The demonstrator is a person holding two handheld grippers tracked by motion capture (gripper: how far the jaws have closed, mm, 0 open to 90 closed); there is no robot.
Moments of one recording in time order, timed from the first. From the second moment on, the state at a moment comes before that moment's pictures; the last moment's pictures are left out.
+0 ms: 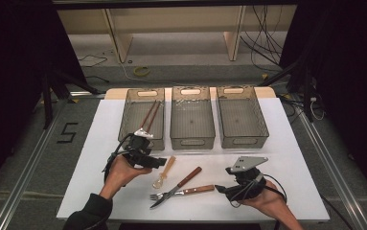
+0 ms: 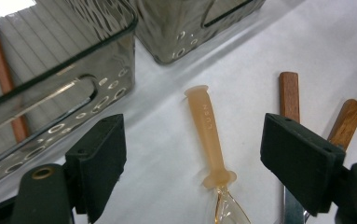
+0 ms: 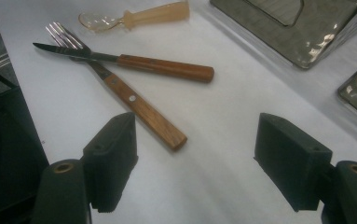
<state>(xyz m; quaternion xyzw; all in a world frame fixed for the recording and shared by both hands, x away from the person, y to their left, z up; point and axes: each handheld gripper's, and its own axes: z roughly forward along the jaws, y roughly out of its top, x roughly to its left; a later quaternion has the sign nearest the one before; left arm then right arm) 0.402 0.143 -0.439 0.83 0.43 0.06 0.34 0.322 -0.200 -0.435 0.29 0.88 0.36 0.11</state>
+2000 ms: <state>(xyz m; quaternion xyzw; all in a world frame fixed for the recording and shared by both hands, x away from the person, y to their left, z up) 0.399 0.105 -0.476 0.89 0.38 0.04 0.25 0.322 -0.198 -0.439 0.29 0.89 0.35 0.11</state>
